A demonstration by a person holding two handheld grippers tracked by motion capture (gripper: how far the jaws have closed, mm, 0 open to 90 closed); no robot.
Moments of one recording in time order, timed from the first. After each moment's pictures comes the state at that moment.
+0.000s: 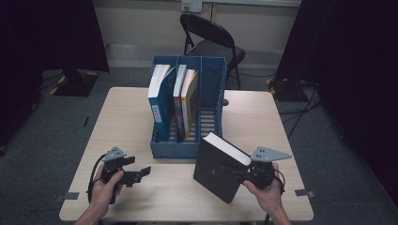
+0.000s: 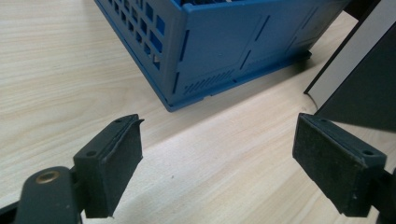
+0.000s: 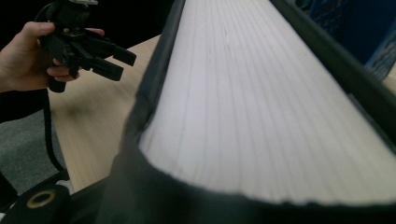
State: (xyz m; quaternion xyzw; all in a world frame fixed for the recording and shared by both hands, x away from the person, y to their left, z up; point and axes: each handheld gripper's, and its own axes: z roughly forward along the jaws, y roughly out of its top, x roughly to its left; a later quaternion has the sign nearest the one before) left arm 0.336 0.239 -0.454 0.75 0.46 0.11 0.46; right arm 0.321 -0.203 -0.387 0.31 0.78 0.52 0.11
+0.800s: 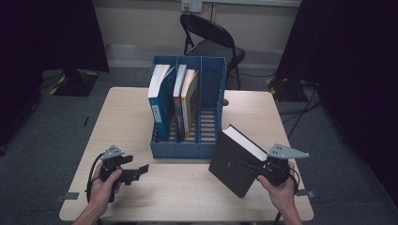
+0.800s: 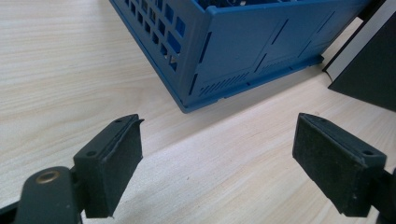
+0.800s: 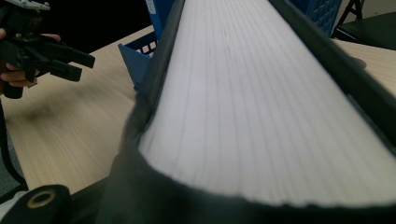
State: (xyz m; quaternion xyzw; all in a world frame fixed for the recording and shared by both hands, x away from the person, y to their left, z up) left arm 0.341 0.244 -0.457 0.75 0.47 0.12 0.46; right arm 0.327 -0.242 -0.386 0.36 0.77 0.51 0.16
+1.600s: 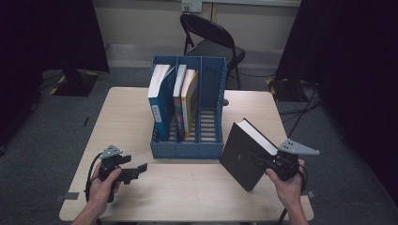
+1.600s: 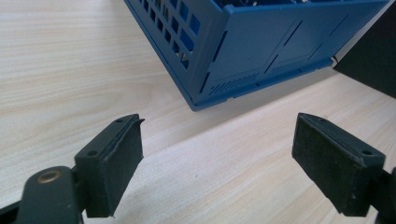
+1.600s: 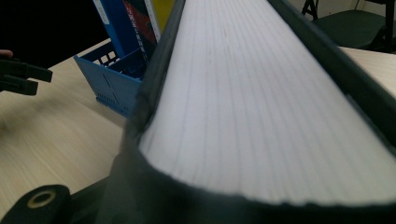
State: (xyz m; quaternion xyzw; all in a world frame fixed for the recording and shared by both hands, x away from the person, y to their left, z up) left arm 0.342 0.247 -0.458 0.74 0.49 0.12 0.45; right arm 0.339 -0.267 -0.387 0.40 0.74 0.50 0.19
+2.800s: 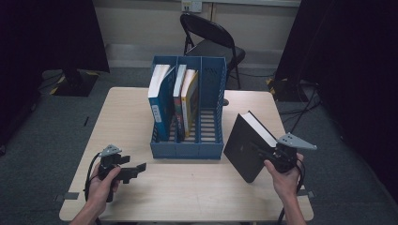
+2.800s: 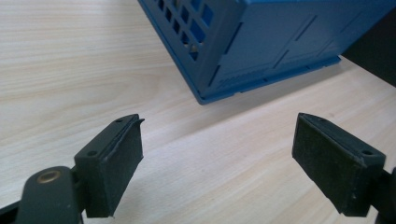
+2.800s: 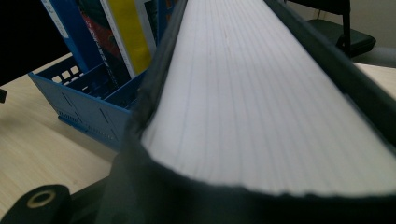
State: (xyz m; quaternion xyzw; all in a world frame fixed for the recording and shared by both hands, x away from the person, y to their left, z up) left arm 0.346 0.252 -0.460 0.74 0.50 0.11 0.44; right arm 0.357 -0.265 -0.388 0.43 0.72 0.50 0.23
